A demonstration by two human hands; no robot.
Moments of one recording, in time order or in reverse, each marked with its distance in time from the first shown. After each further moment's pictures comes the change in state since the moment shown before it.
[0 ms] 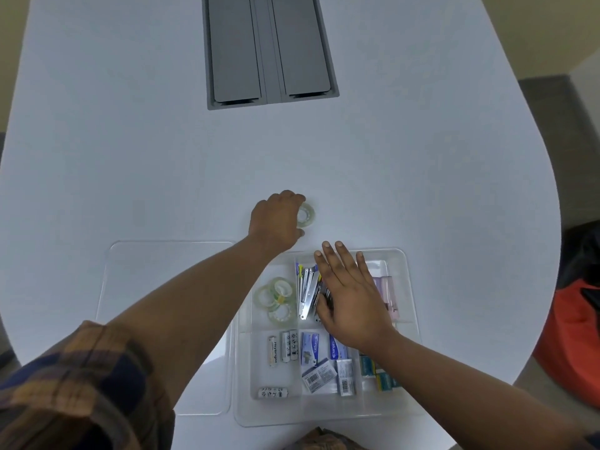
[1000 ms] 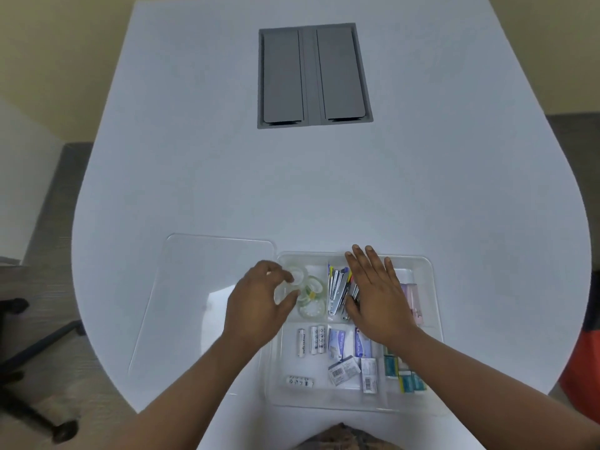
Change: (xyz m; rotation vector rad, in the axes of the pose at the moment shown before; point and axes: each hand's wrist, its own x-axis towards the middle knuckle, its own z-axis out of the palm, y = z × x) left_hand -0.189 -0.027 0.005 -0.328 0.345 -0.125; right_hand -0.002 -0.009 -0.012 -0.007 -0.028 0.009
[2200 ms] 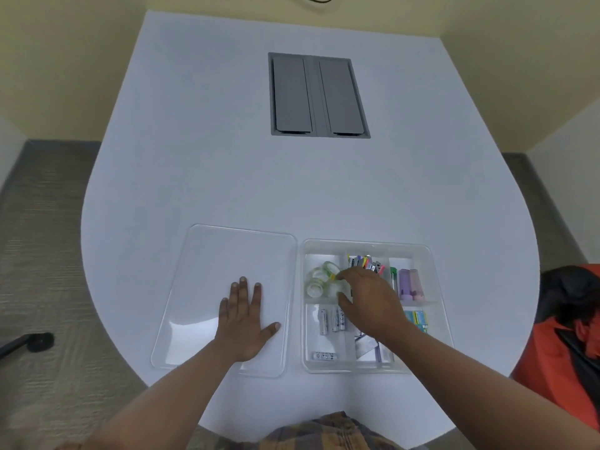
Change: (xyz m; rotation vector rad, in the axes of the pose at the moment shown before) left_hand -0.069 -0.133 0.031 0.222 -0.464 -0.141; right_hand -0.022 -0.109 -0.014 -0.028 -0.016 0.137
